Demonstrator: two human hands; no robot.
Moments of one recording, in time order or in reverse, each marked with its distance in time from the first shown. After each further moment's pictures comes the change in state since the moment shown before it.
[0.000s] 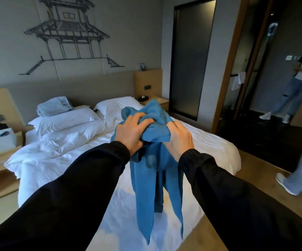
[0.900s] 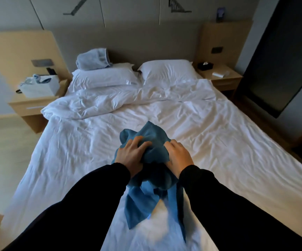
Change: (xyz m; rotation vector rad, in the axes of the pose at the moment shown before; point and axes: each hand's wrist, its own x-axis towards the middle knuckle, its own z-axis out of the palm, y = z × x) left_hand 0.120 -0.151 0.356 0.120 -0.338 -0.585; right_hand 0.173 0.262 0.381 0.251 -0.640 -0.264
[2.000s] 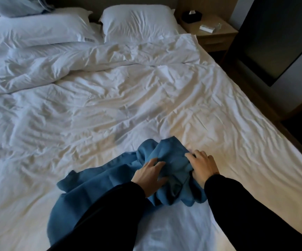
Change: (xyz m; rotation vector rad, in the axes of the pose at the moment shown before) left_hand 0.133 0.181 0.329 -0.330 -0.568 -0.108; right_hand -0.034 0.395 0.085 -0.380 -0.486 0.249
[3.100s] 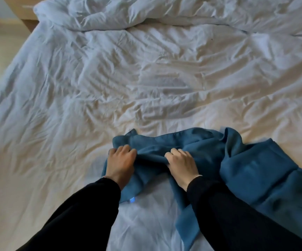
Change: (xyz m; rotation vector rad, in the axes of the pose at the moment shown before) left_hand -0.139 -0.276 0.036 0.329 0.350 -0.403; right_hand 0.055 -0.293 0.128 0.076 0.088 -0.490
